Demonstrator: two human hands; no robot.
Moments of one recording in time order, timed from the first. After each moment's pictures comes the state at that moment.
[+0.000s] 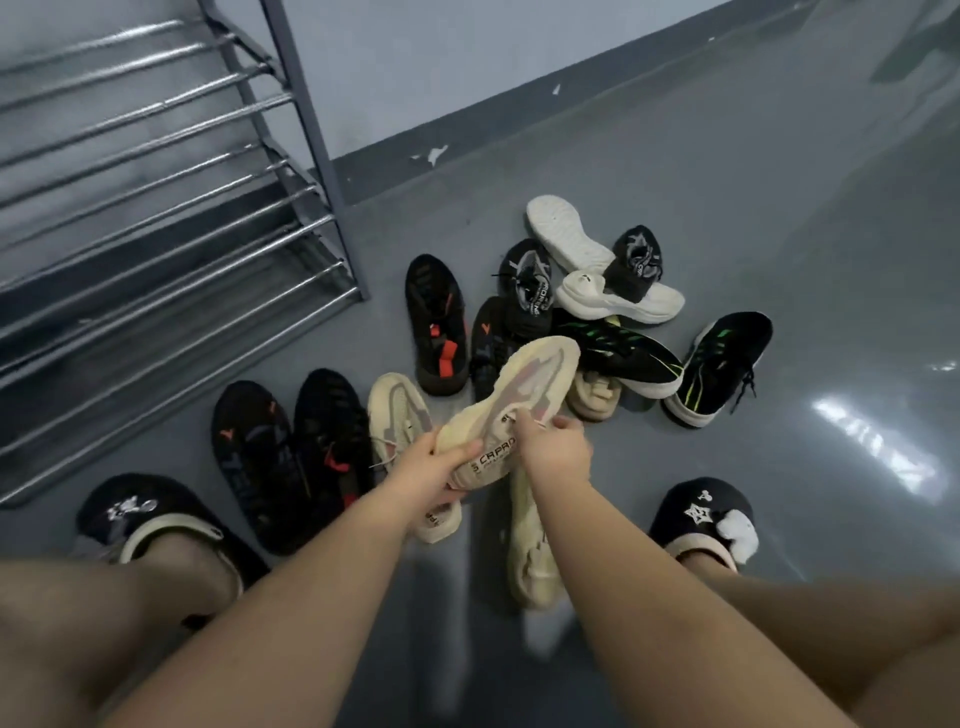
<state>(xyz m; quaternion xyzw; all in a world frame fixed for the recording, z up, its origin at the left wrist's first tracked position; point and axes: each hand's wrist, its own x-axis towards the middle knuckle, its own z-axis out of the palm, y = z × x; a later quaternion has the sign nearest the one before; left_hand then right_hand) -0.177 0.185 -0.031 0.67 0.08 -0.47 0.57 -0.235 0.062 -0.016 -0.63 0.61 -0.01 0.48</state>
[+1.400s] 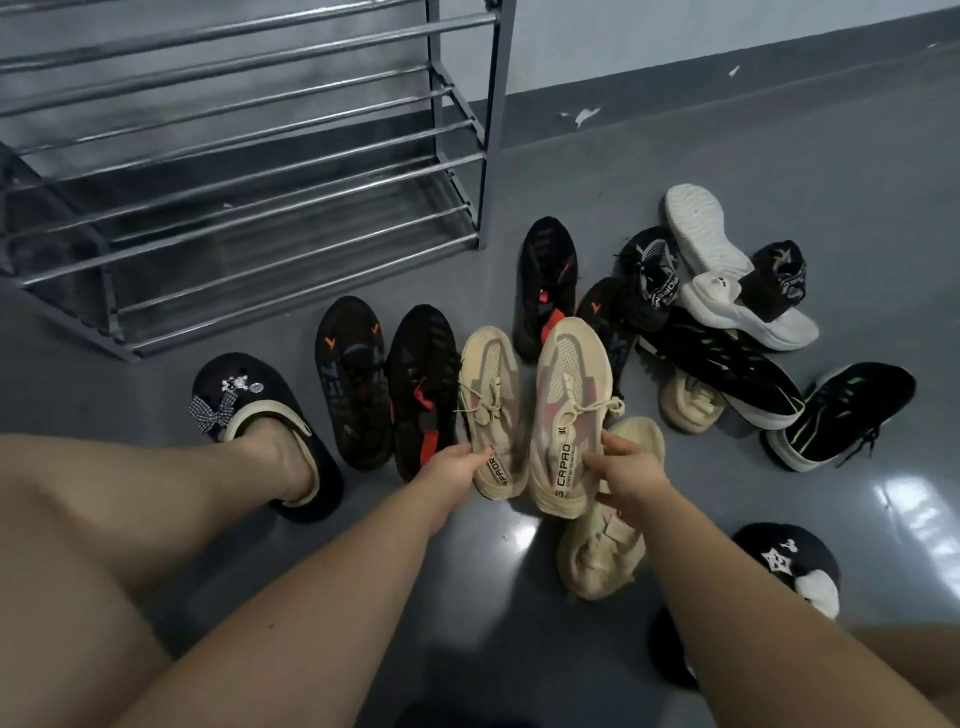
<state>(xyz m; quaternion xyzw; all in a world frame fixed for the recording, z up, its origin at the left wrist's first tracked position) -0.191 0.257 -0.072 0.63 0.21 -0.45 0.59 -0.248 0.071 -0.044 -0.59 0.48 0.14 0.64</state>
